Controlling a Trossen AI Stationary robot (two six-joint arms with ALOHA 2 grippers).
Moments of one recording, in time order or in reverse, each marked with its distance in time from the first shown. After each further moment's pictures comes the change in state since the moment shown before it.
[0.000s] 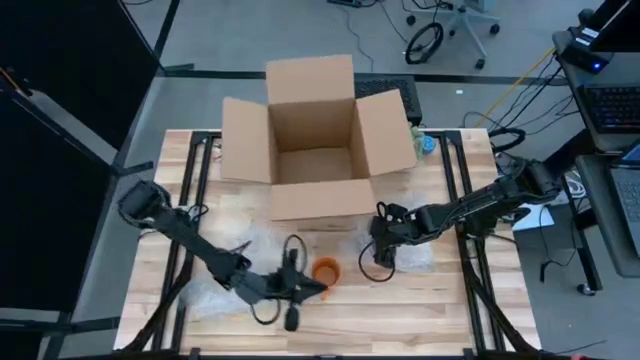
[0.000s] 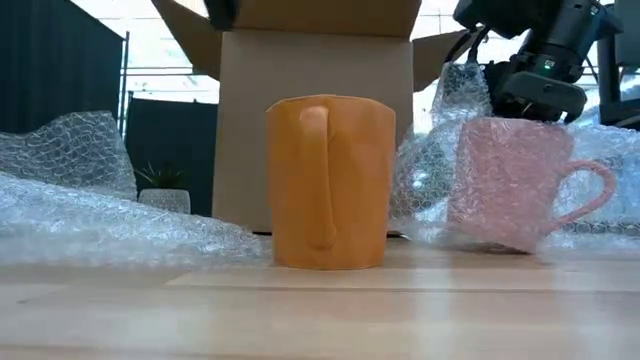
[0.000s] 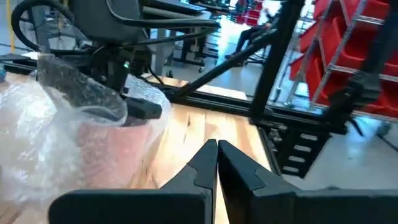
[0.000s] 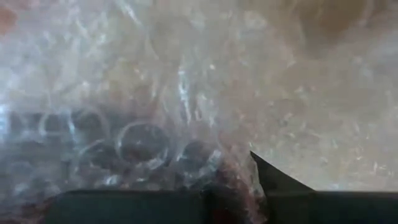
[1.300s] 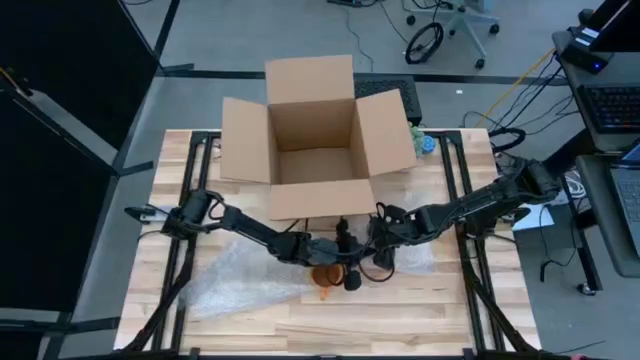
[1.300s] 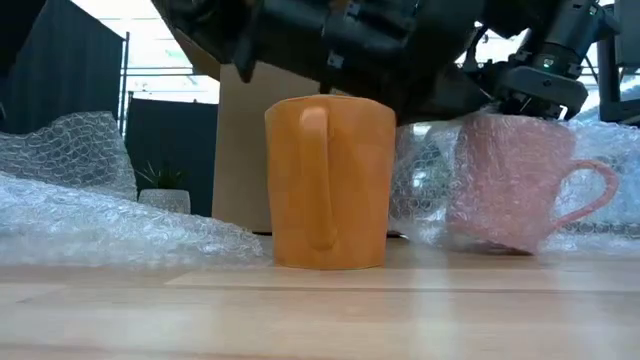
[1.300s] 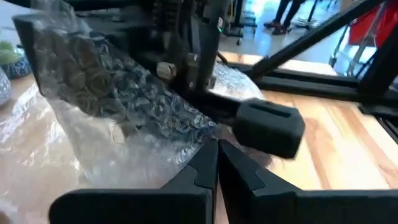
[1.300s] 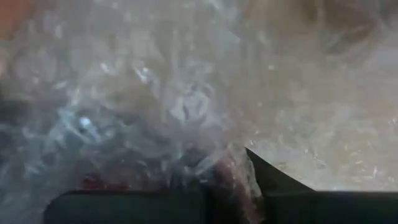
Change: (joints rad) left arm 0.324 0.349 0.302 -0.118 0.236 0.103; right arm 0.000 0.002 -0.001 0.037 -0.029 0.004
